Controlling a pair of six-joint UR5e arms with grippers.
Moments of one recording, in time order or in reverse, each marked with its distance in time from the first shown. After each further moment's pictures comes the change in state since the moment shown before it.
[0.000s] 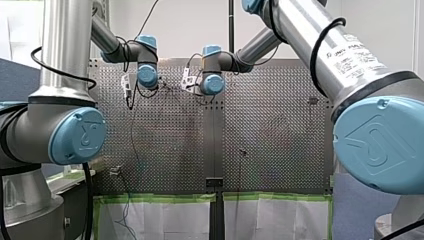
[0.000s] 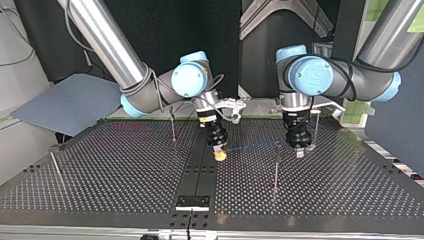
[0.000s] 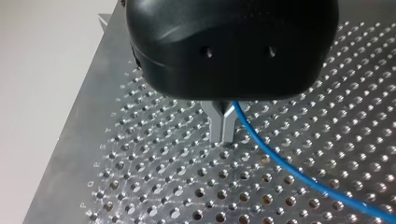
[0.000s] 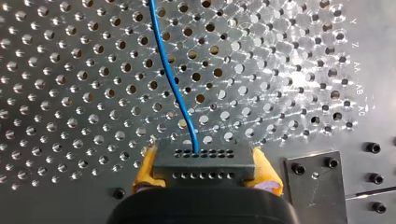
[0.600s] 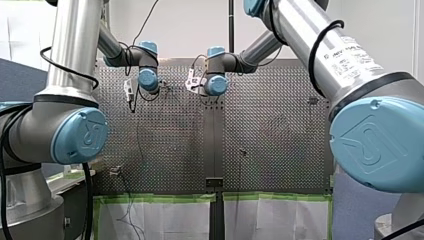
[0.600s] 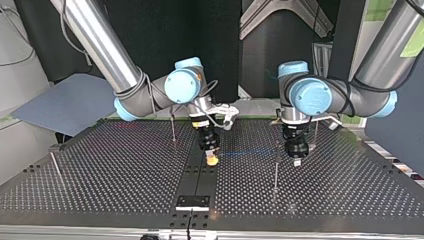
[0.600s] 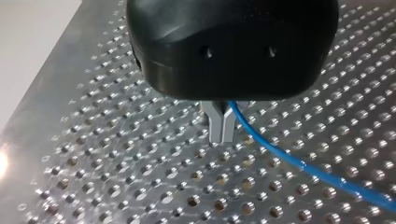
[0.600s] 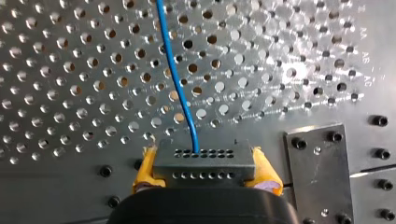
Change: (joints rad) left arm 0.035 -0.092 0.088 -0.037 0.066 -0.034; right arm -0.036 0.008 -0.009 -0.003 -0.003 0.000
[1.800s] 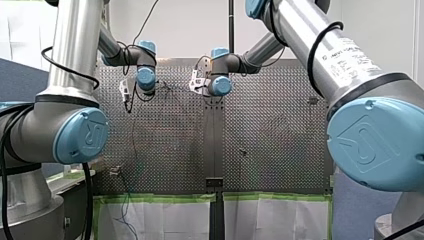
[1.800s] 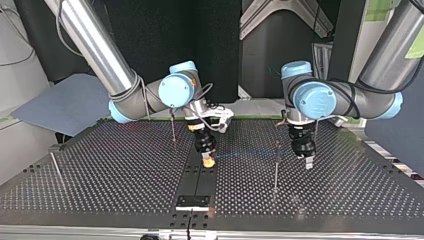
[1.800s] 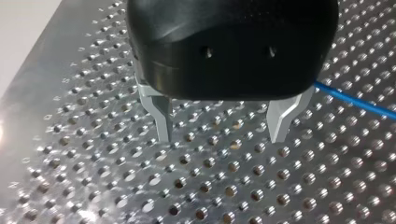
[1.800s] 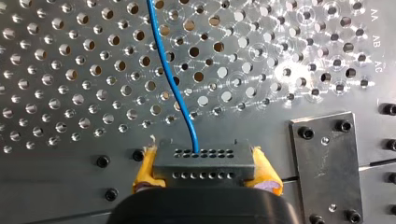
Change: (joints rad) left arm 0.019 -0.001 0.010 -0.063 -0.048 -0.021; right arm -0.026 0.003 -0.002 0.006 -0.044 0.000
